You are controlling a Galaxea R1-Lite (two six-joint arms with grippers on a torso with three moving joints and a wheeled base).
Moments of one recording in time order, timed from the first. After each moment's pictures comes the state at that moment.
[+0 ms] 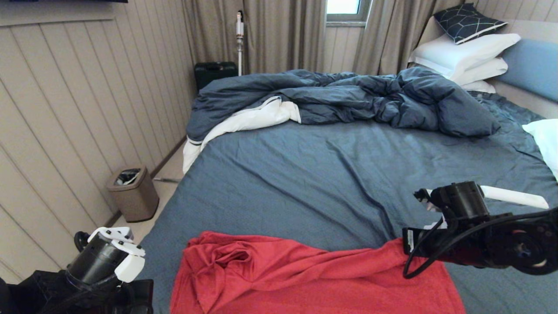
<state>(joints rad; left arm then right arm) -0.60 1.48 -0.42 -0.02 0.44 -0.57 0.15 1.75 -0.64 -0.27 -0.09 0.27</state>
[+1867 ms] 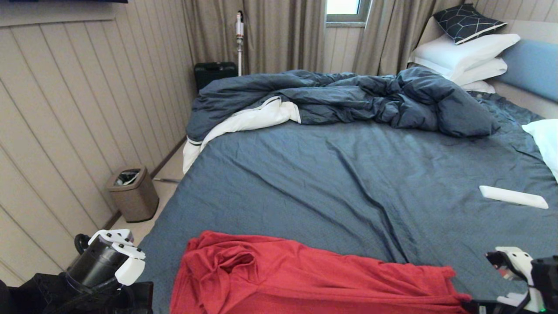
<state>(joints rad) -0.60 1.48 -0.40 -0.03 0.44 -0.57 0.08 1.29 -0.14 -0.34 -0.08 0.17</state>
